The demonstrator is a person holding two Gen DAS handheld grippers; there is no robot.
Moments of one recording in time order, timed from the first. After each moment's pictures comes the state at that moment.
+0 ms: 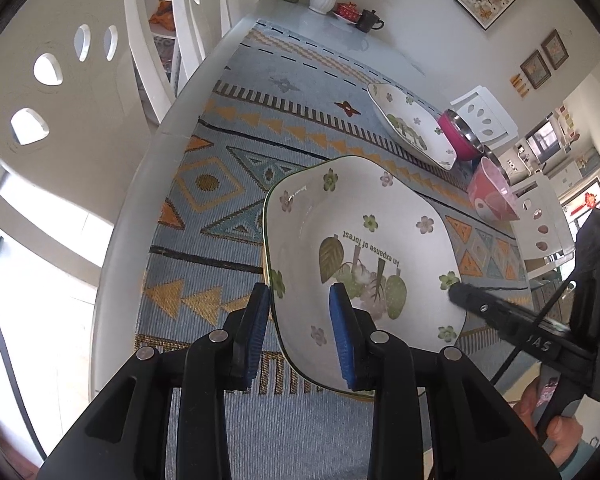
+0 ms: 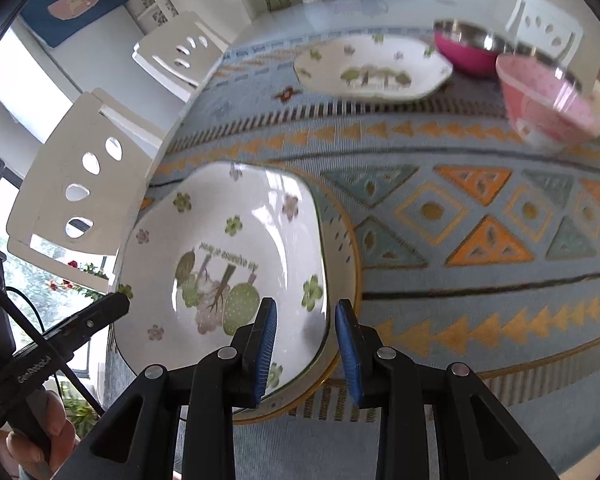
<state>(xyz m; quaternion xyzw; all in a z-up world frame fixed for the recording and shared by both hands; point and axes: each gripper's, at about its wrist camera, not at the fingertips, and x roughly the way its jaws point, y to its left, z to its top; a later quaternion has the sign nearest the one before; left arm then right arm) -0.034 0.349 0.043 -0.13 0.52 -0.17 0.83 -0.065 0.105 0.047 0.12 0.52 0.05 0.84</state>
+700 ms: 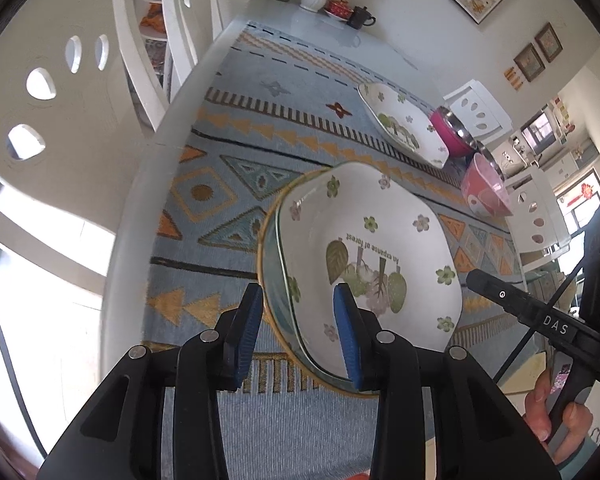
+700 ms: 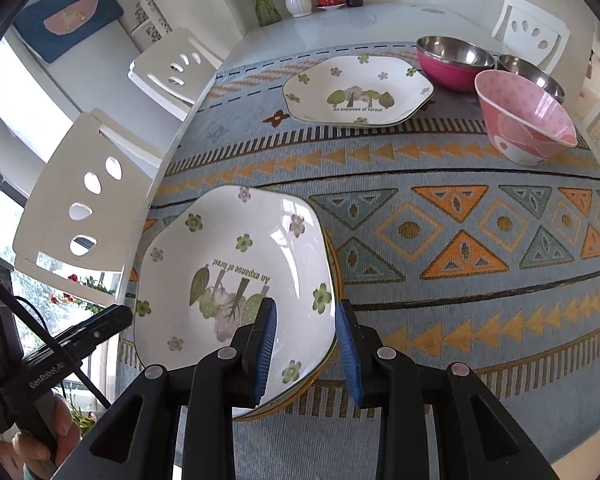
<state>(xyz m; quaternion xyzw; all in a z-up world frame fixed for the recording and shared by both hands) -0.029 0.354 0.057 -0.12 0.52 -0.18 0.83 -0.070 0.094 0.069 0.14 0.52 0.04 0.84</state>
